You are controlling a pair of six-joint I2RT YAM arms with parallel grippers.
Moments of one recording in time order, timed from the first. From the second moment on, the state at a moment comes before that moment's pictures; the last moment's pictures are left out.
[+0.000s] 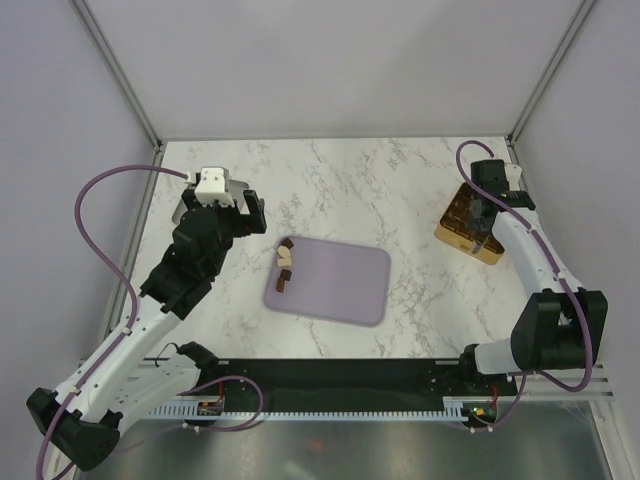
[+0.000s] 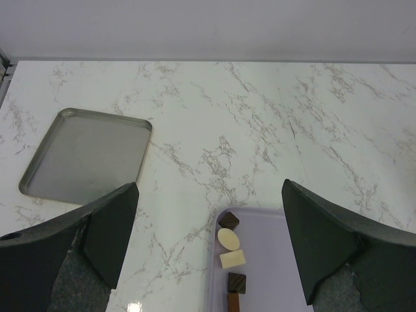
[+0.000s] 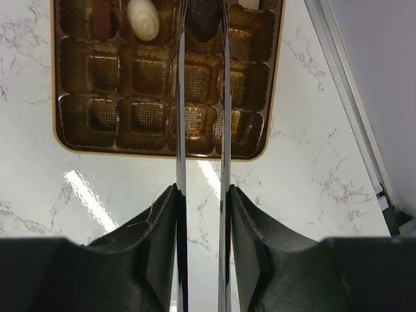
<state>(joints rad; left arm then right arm) -0.56 0.84 0.87 -0.19 -0.44 -0.17 0.02 1.41 1.15 -0.75 0.45 0.35</state>
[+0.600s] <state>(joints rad) -0.56 0.84 0.87 -0.19 -0.44 -0.17 0.02 1.41 1.15 -0.75 0.45 0.35</state>
